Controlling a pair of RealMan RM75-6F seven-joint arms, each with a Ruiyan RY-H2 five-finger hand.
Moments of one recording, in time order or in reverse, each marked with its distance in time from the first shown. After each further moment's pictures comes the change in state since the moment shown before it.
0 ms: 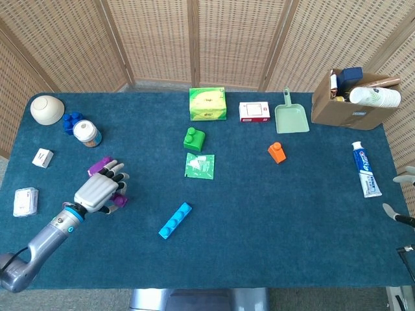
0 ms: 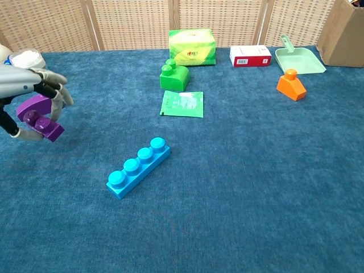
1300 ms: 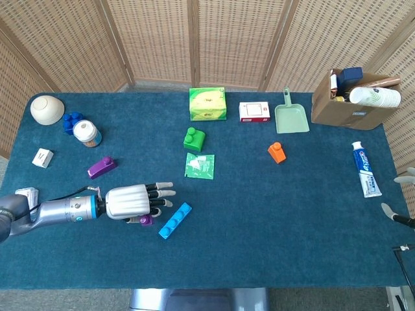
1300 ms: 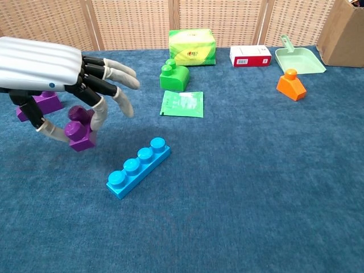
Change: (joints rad) left arm -0.346 -0.091 0.235 0.493 0.699 0.437 -0.612; right arm -0.020 -0.040 0.031 -0.039 0.060 0.033 -0.053
